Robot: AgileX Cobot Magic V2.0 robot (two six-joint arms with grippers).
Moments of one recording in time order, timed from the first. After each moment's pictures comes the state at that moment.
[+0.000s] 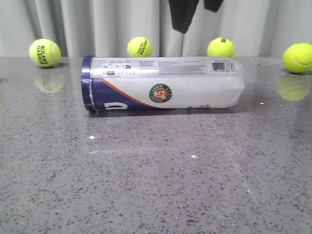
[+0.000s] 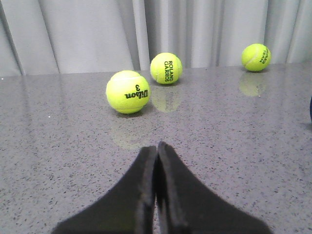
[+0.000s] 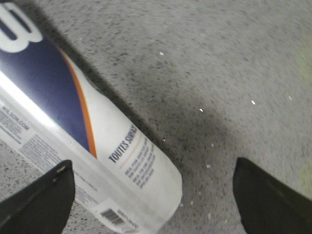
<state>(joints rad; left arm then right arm) -0.04 0.00 0.00 -0.02 0.11 0.06 0.64 1.76 -1.82 -0.15 1.24 -0.19</state>
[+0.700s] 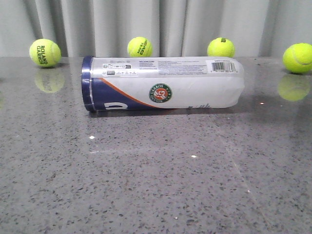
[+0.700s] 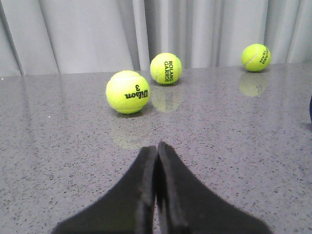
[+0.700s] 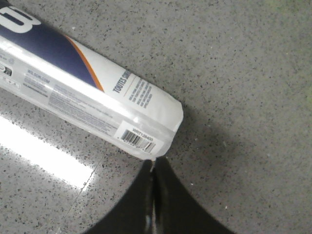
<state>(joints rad) -0.04 0.00 0.00 -0.02 0.11 0.06 0.64 1.49 -1.61 -0.15 1.25 0.10</state>
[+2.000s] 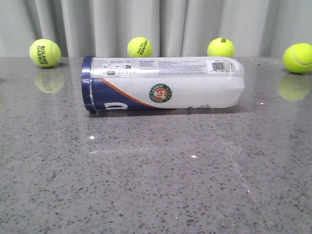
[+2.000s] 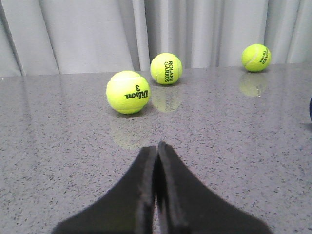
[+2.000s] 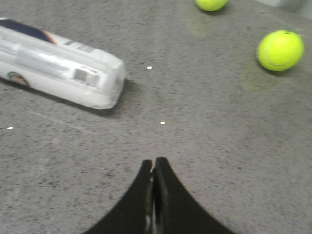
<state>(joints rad) -0.04 0.00 0.00 -0.02 0.11 0.06 0.64 0.64 -0.78 -0.37 0.83 0.37</state>
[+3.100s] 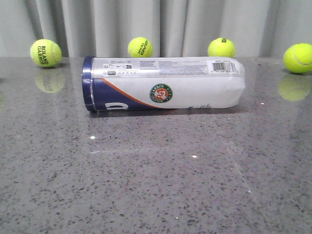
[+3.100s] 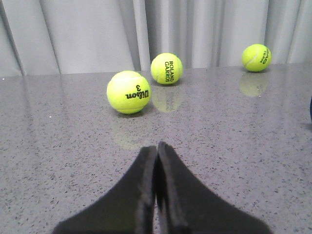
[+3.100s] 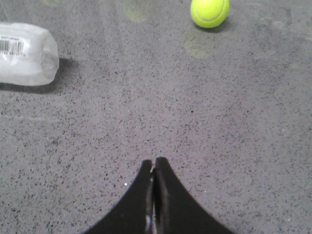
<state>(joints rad) -0.04 0.00 0.00 -0.02 0.11 0.06 0.64 0.23 -0.47 -0.55 0.89 0.62</state>
